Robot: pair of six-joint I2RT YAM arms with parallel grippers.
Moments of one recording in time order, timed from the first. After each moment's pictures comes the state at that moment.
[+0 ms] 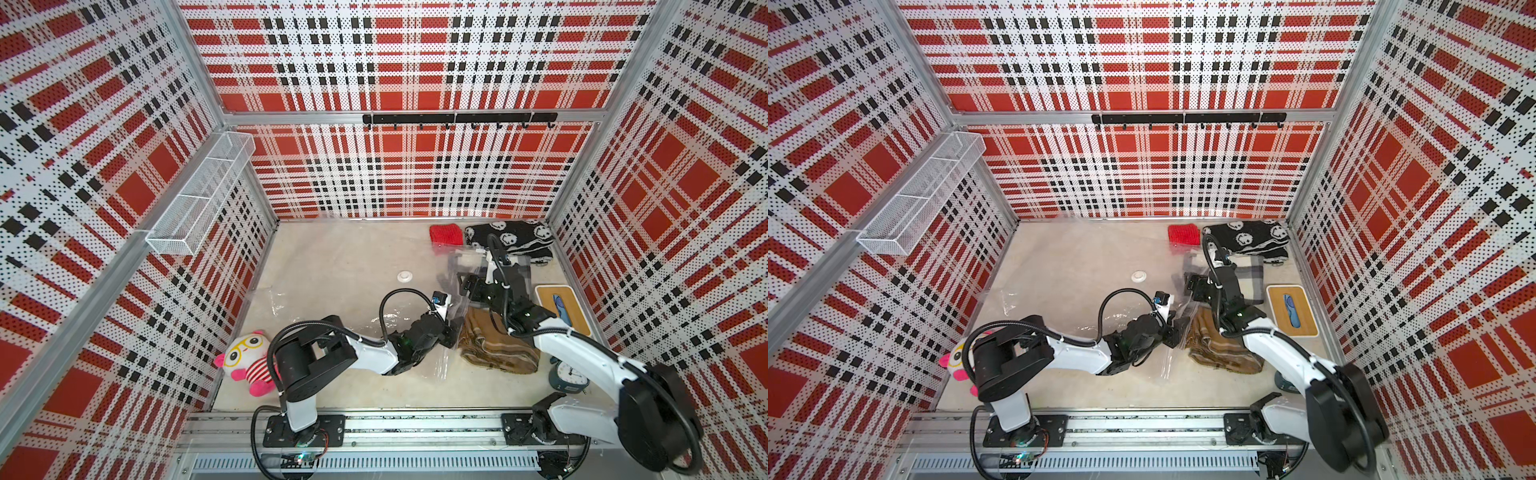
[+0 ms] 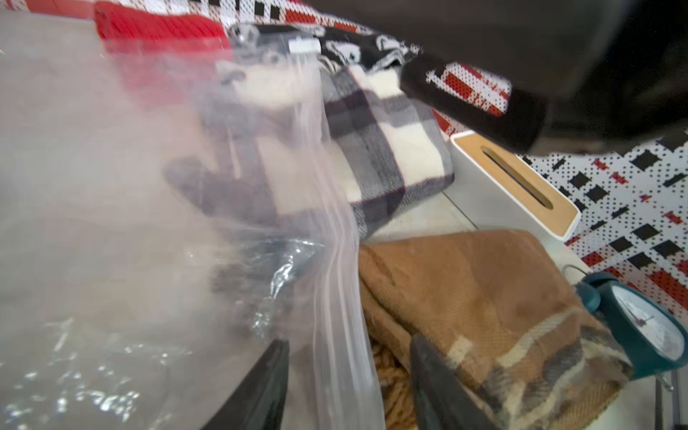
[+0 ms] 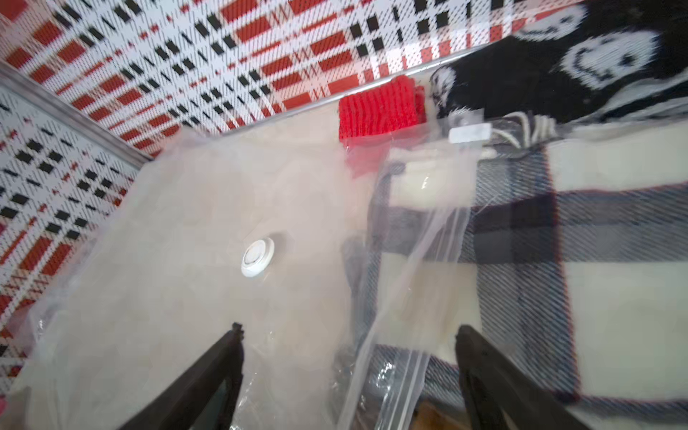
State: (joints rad) left arm -1.08 1.85 0.78 0.70 -0.27 -0.47; right arm 0.43 1.30 0.72 0.10 0.09 0.49
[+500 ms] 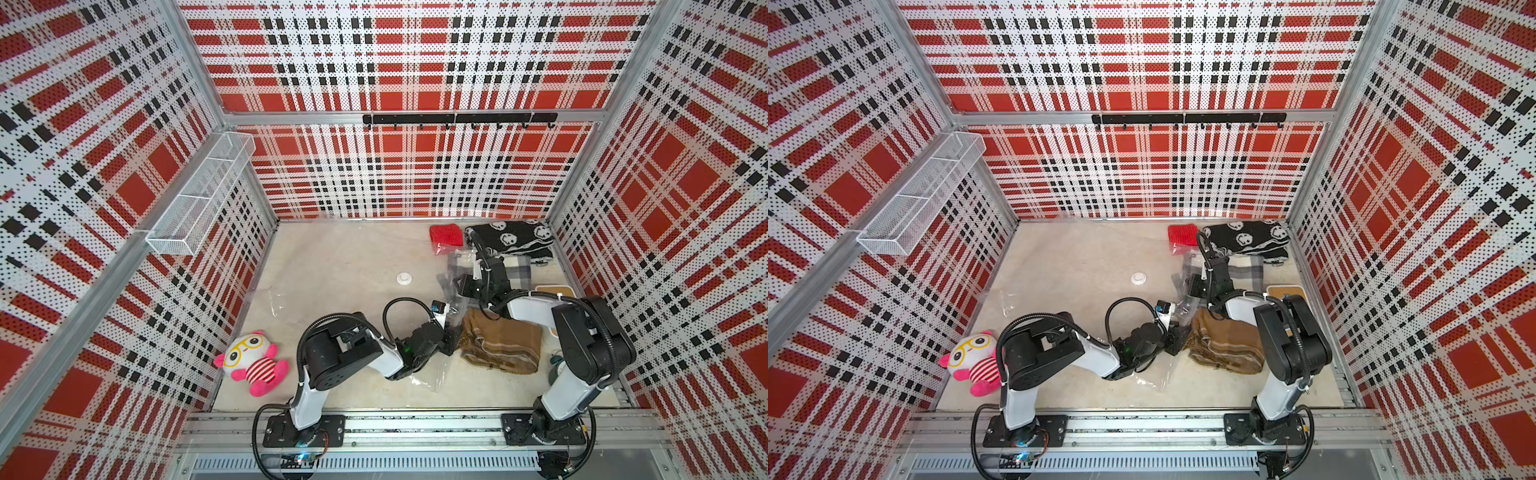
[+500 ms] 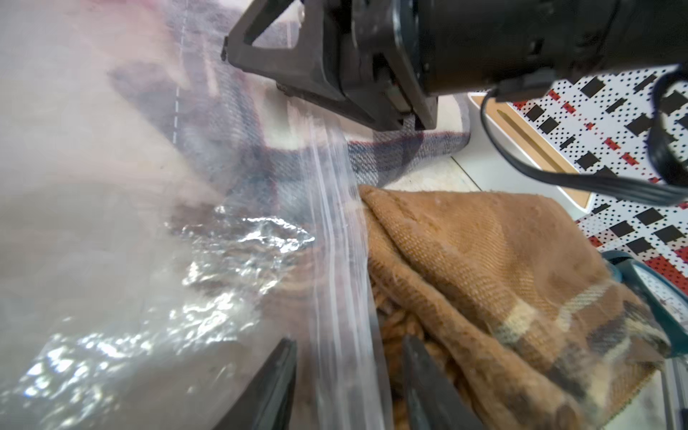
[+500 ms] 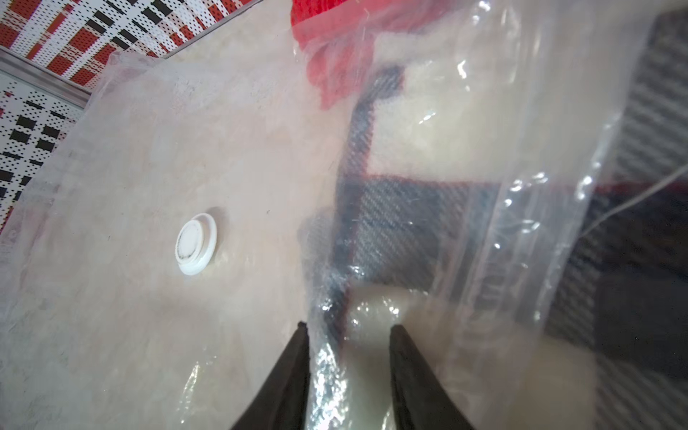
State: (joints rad) left arm -1.08 1.98 0.73 0.86 -0.22 -0.55; right arm 0.32 1.71 0.82 0.24 -0.16 0.48
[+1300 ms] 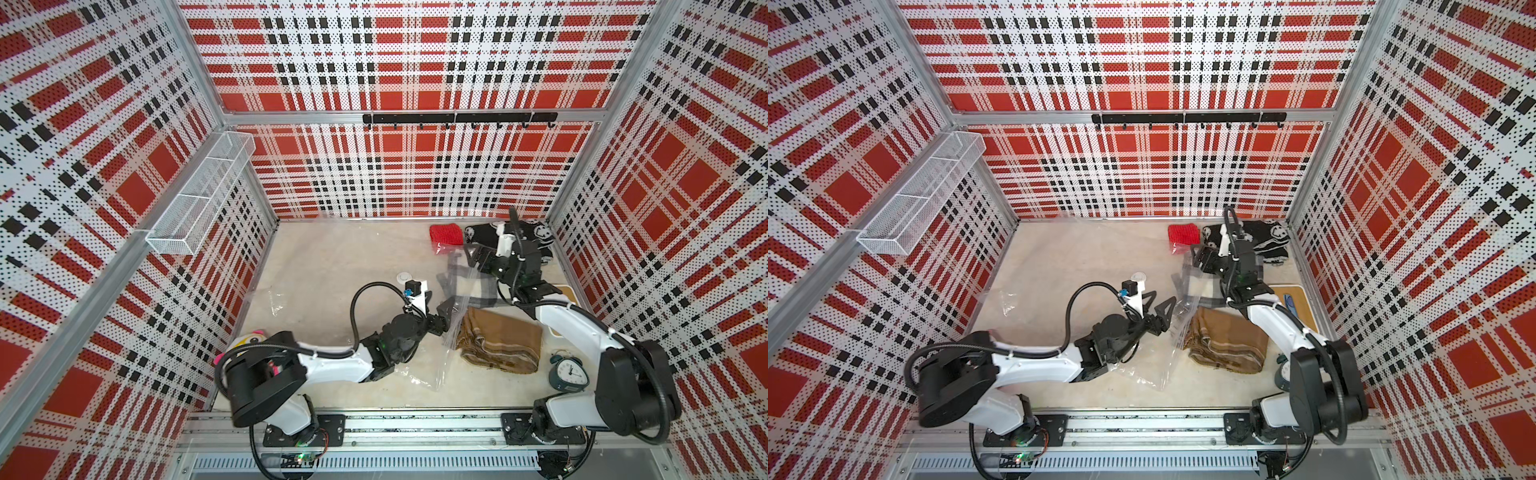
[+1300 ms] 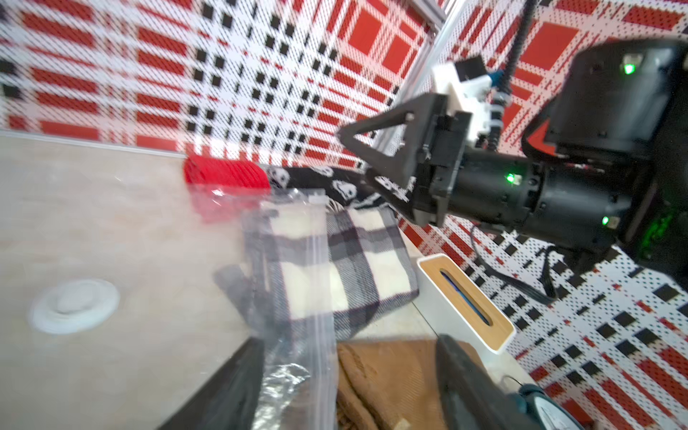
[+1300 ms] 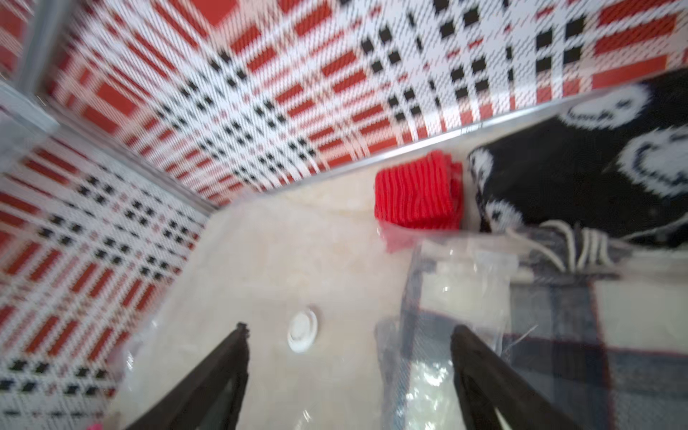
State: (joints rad) left arm -1.07 1.43 0.62 0.79 -0.47 -0.44; right arm 0.18 1.35 0.85 0.25 -0.21 0.53
